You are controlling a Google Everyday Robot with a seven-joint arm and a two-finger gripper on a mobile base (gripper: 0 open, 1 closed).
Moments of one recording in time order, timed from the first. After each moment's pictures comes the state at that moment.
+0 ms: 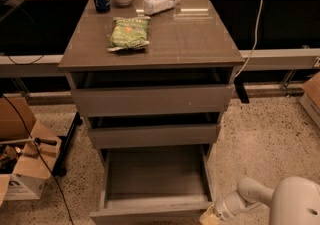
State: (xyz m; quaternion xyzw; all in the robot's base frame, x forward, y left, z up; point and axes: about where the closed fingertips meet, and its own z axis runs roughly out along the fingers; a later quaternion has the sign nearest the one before) arm 0.420 -0.218 0.174 -0.43 0.83 0.34 0.11
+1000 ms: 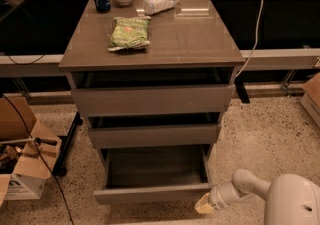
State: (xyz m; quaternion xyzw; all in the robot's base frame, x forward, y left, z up) arm 0.462 -0.200 0.182 -0.46 0.81 0.33 0.15
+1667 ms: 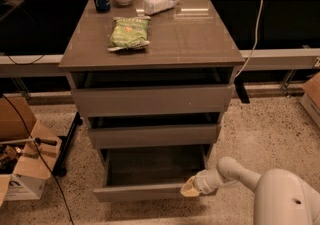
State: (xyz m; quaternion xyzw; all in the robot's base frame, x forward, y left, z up) arm 0.543 -0.138 0.198 -0.55 0.74 0.30 0.24
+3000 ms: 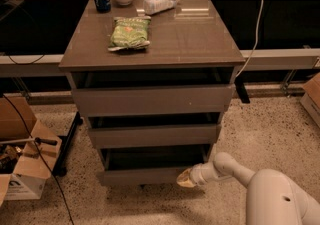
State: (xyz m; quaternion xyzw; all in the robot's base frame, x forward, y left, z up) arm 0.582 -0.124 0.194 -0.56 0.73 0.28 0.28
